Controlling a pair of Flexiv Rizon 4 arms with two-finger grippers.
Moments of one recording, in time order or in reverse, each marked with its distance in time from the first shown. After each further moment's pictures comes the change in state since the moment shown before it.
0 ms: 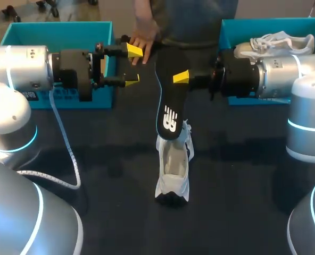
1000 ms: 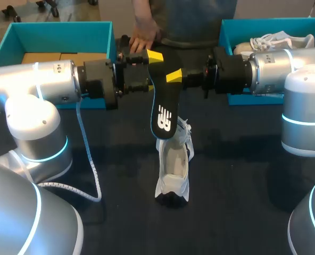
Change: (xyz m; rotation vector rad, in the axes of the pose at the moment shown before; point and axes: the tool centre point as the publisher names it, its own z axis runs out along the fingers) left arm 0.009 -0.012 0.053 -0.018 -0.103 -0.021; right arm 0.002 0.001 0.016 0.035 -0.025 0.007
